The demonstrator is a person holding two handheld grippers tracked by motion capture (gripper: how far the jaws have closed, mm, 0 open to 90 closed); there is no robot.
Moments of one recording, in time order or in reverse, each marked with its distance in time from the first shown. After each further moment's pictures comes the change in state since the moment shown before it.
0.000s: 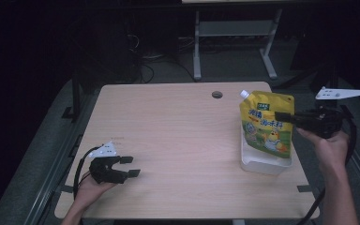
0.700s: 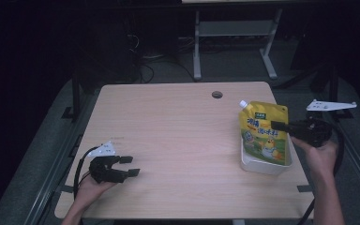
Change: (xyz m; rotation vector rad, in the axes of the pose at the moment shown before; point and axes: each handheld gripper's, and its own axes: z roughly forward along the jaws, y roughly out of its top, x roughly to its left) left arm 0.003 -0.003 0.000 -0.015 -0.006 -0.026; right arm -0.014 -0.038 0.022 0.017 -0.035 0.057
